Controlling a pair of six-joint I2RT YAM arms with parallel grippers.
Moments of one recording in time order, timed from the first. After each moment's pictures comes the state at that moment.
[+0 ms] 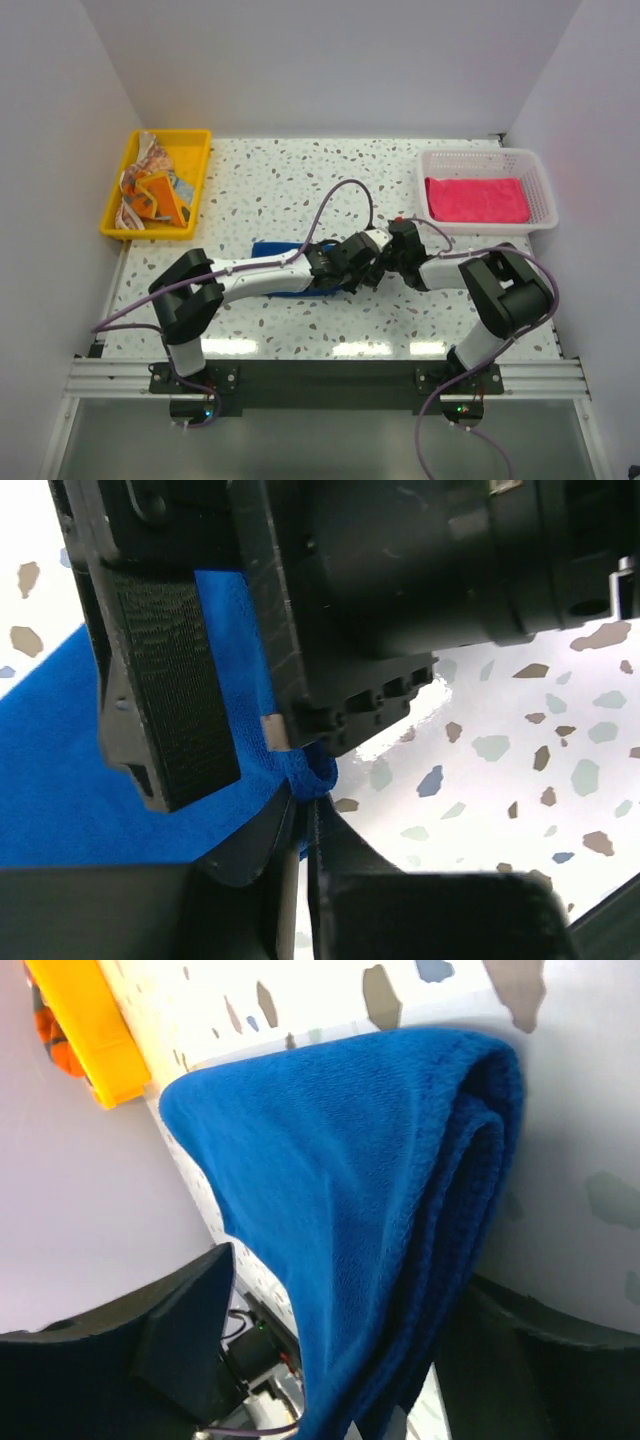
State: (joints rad) left arm -1.08 1.78 1.25 -0.38 -0.23 -0.28; right arm 0.45 1.64 0.57 0.39 -0.42 1.22
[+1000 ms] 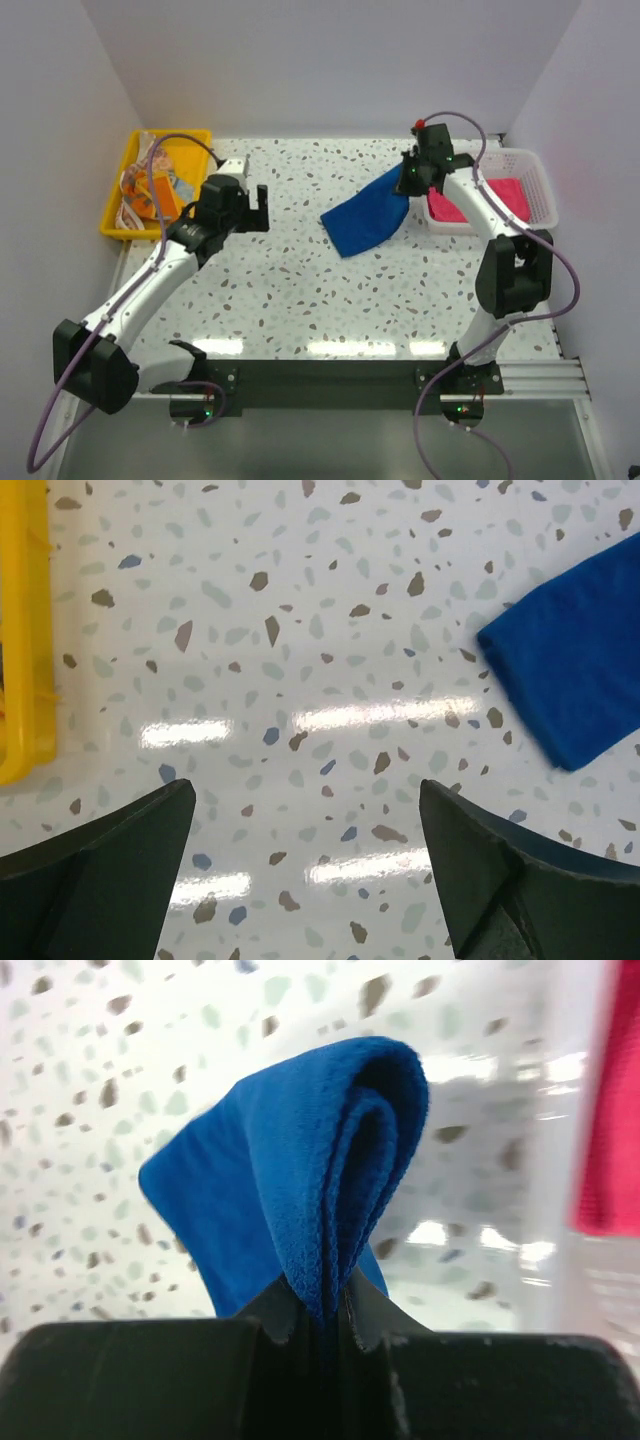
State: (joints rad) left arm -0.42 1.23 1.03 -0.41 -0.21 -0.27; right arm 0.23 1.76 1.47 -0.60 -0.11 0.40
